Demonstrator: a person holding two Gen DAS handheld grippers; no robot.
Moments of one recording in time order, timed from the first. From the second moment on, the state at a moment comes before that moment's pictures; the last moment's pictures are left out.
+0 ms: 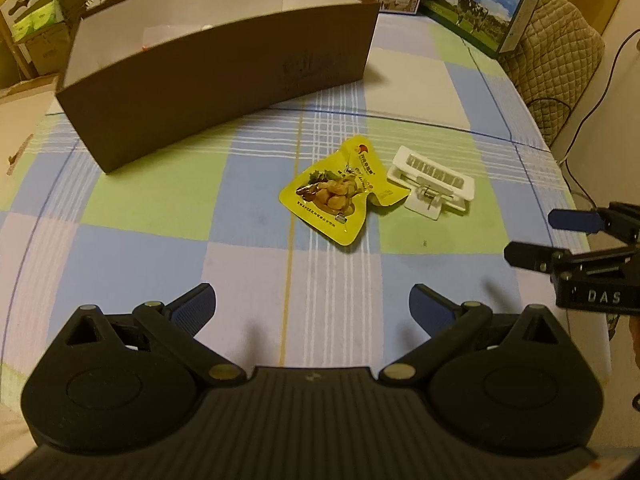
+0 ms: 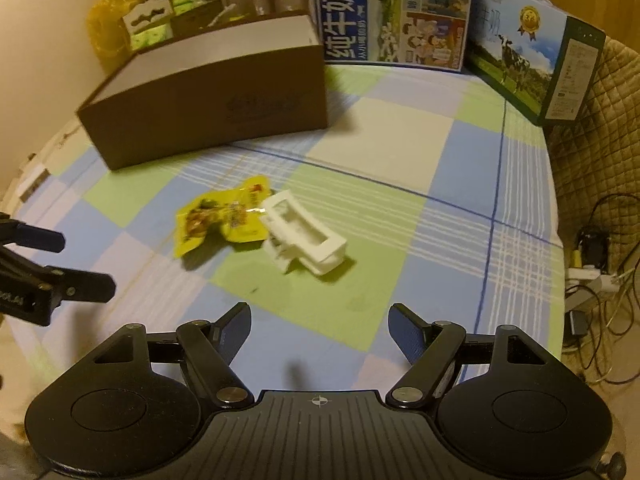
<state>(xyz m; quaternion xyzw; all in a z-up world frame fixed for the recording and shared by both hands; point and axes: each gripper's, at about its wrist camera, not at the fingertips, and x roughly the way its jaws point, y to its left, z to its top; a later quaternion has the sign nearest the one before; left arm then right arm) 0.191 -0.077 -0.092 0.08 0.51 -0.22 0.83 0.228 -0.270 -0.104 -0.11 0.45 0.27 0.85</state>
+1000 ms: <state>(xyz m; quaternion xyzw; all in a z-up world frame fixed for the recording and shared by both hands) 0.246 -0.104 -0.124 0.13 0.52 -0.25 0.81 0.283 -0.217 -0.141 -0.17 0.42 0.35 0.82</state>
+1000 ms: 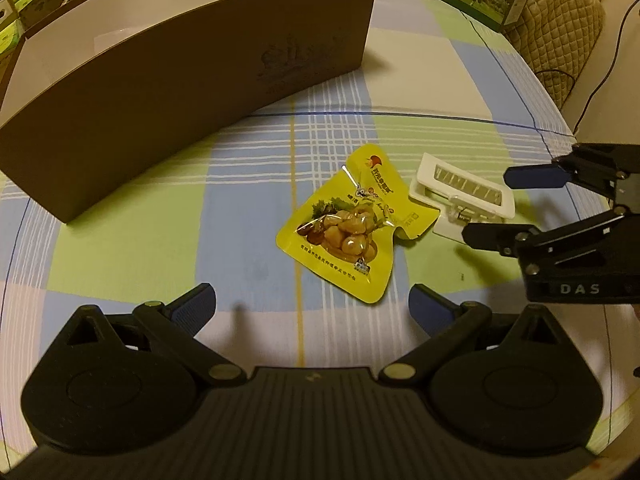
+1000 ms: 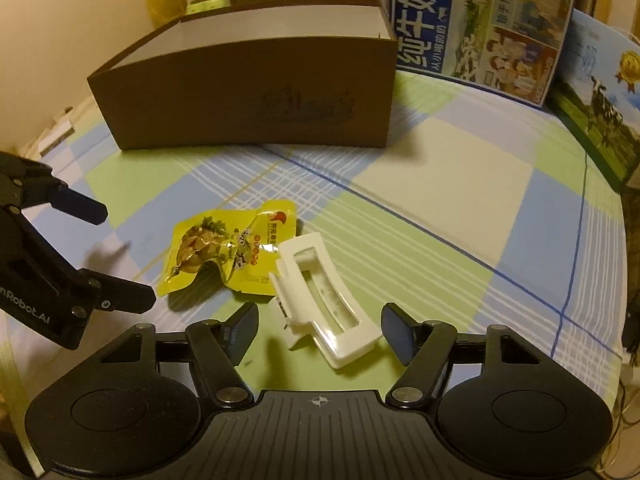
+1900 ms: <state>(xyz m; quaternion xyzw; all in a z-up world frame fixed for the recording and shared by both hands) 0.258 -0.109 -0.132 0.15 0.51 -0.27 0.80 0.292 -0.231 -0.146 -0.16 0.46 0.32 0.82</state>
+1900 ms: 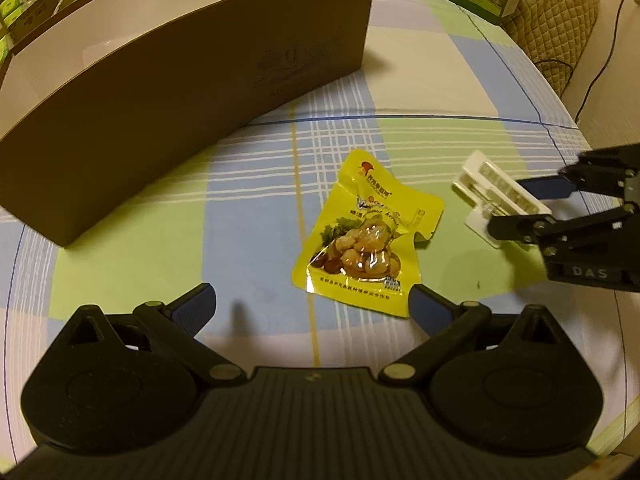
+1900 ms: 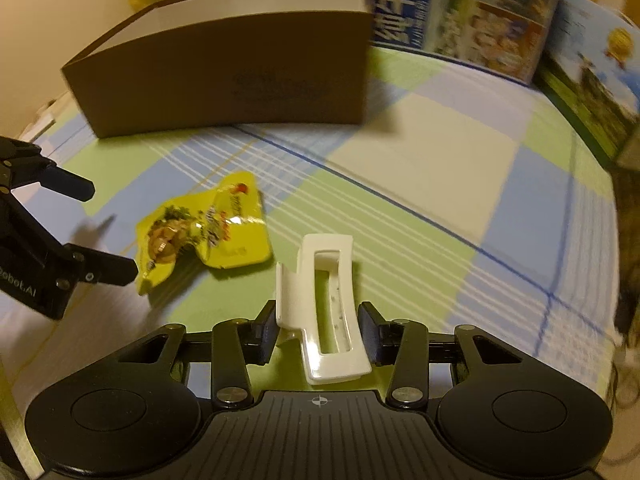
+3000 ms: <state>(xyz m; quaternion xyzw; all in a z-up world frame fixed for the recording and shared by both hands) 0.277 -0.154 -0.153 0.20 0.49 -0.35 0.77 0.279 -0.280 -0.138 -0.09 0.49 0.24 0.84</state>
